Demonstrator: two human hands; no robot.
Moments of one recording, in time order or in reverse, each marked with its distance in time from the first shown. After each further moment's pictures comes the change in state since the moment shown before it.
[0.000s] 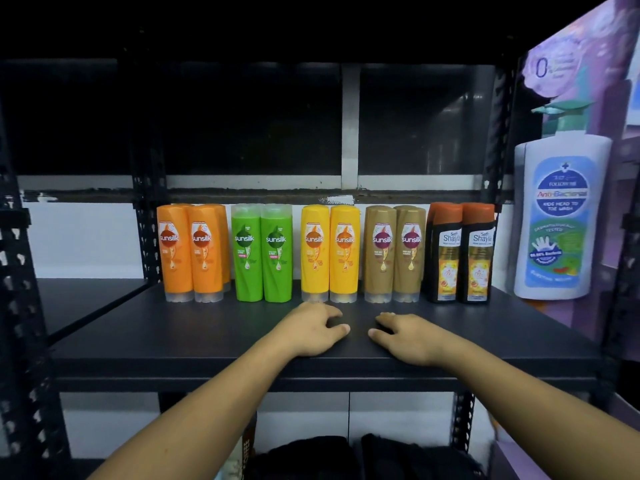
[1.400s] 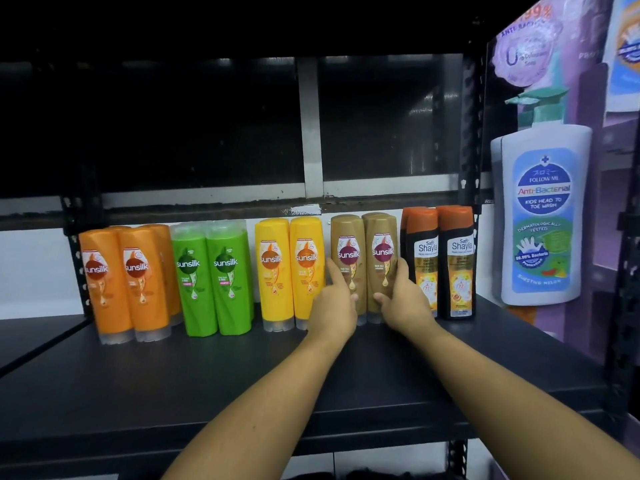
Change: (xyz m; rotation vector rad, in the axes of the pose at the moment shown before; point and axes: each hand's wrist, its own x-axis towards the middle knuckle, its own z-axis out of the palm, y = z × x) left_hand 0.133 0.084 0.039 -0.080 0.453 -0.216; right_hand 0.100 0.076 -0.023 0.448 0.619 0.245
